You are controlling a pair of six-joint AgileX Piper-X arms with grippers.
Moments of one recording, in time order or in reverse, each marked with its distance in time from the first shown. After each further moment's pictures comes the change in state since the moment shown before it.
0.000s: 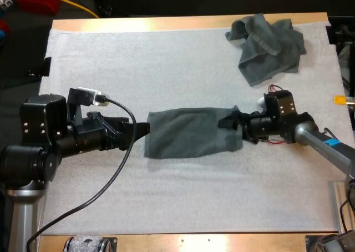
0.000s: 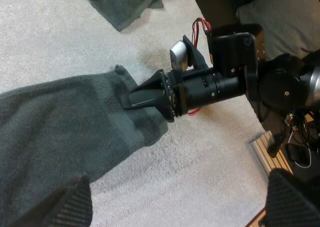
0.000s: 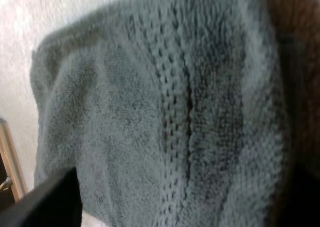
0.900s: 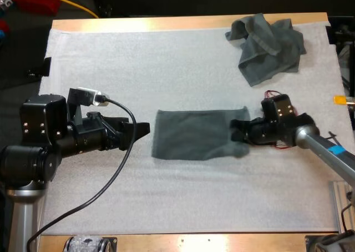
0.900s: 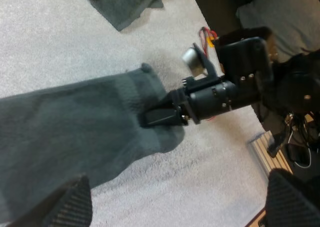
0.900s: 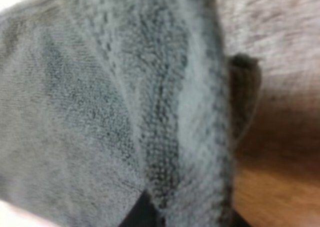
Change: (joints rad) left arm 0.000 0.000 0.000 0.000 0.000 0.000; right arm 0.023 -0.123 -0.016 0.275 0.237 -0.143
